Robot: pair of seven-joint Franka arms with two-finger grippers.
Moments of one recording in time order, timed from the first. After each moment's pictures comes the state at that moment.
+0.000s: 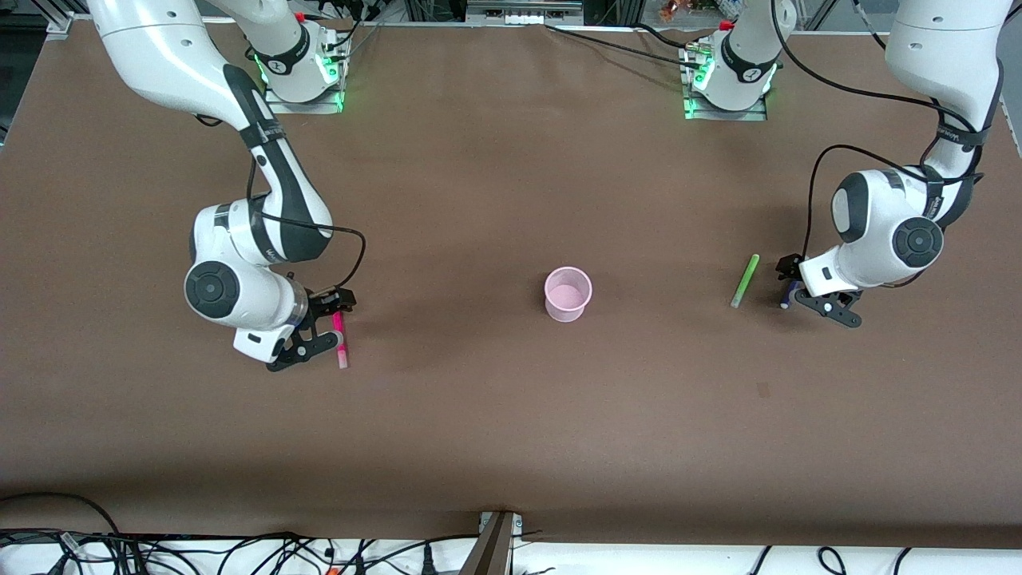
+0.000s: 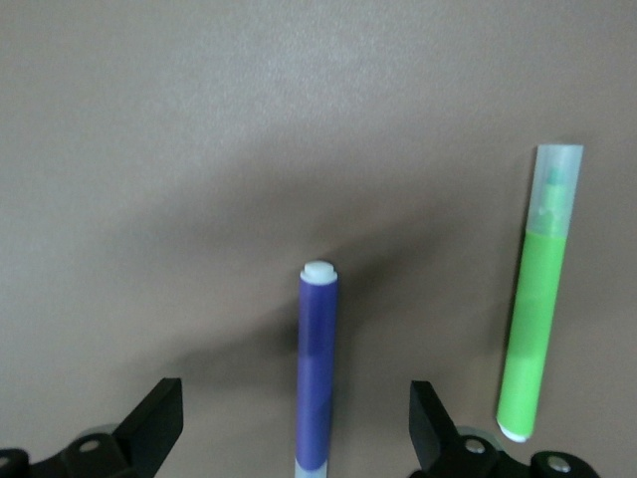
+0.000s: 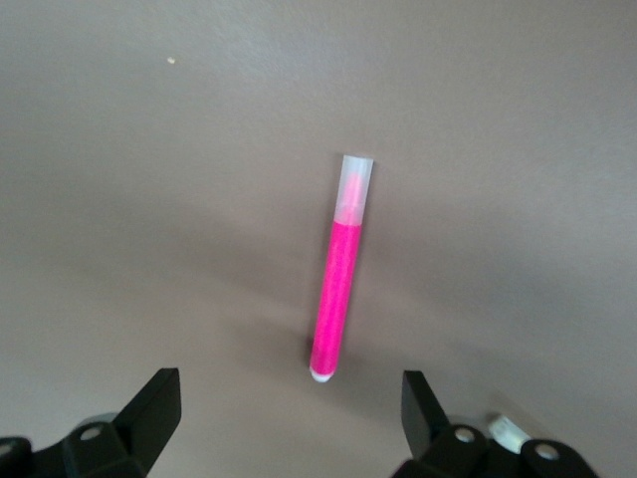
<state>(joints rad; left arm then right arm) 0.03 0.43 0.11 -2.16 0.04 2.46 0.58 0.24 0.60 0.01 -1.69 0.07 2.18 -0.19</state>
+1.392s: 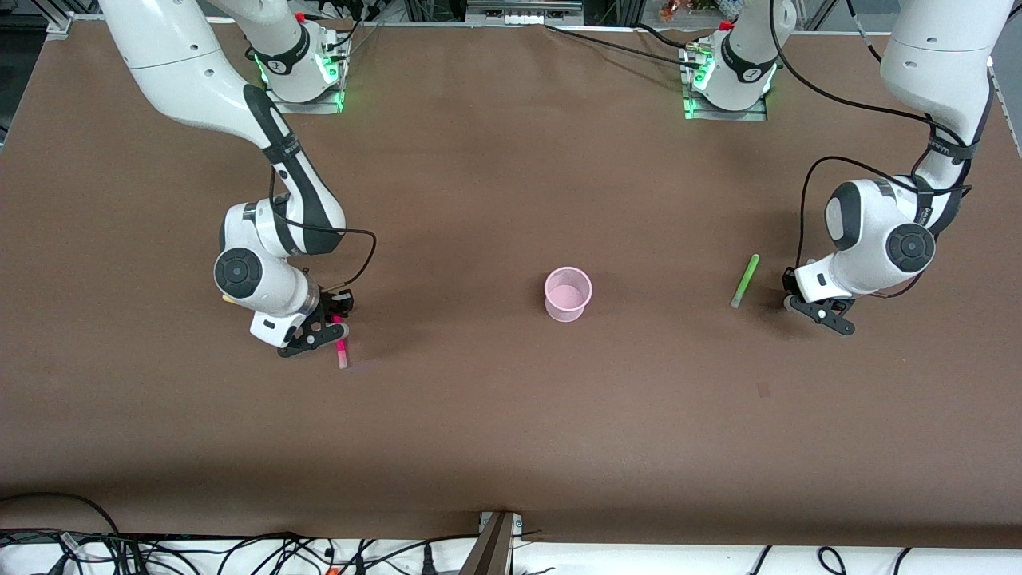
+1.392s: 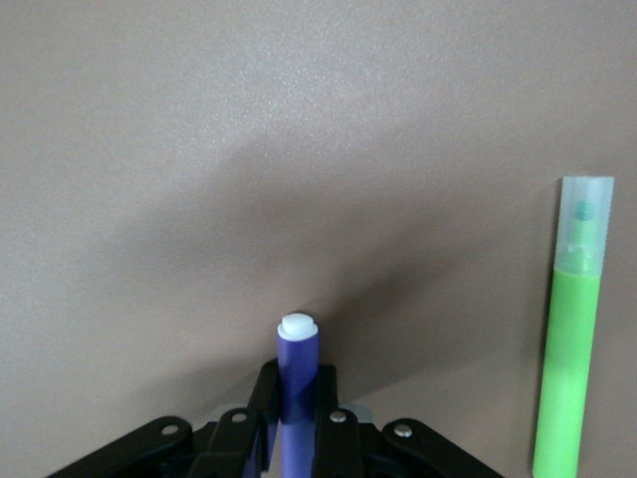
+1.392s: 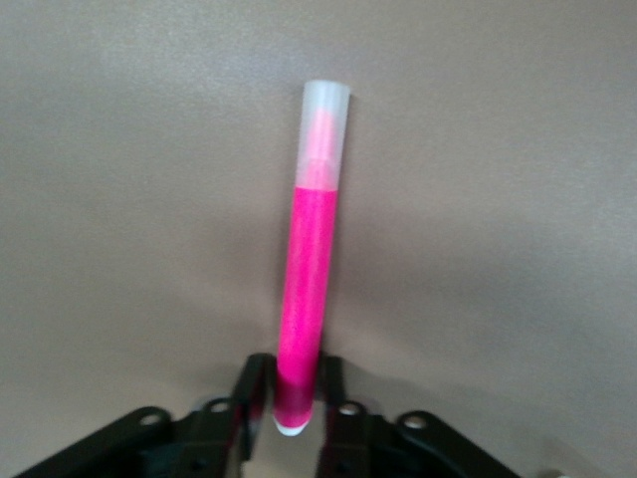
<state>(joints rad) 0.06 0.48 0.08 -2.14 0.03 2.51 0.62 0.24 0.62 0.00 -1.85 0.07 2.41 -0.17</state>
